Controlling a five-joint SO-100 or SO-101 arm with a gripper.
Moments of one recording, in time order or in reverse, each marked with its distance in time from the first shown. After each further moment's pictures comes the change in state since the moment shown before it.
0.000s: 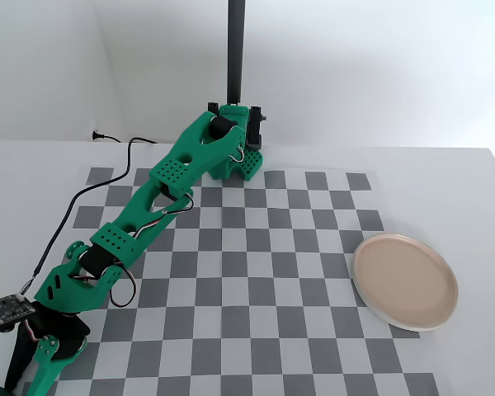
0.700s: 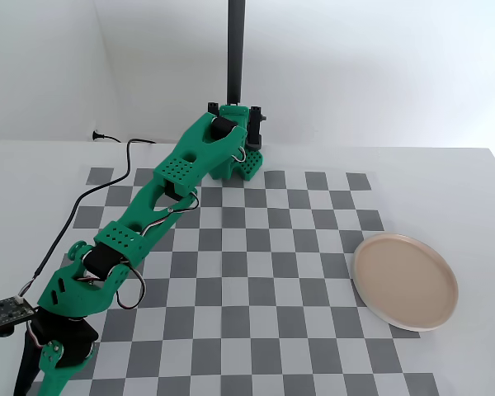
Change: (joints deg) arm -3.5 5.5 -0.5 6.4 7.6
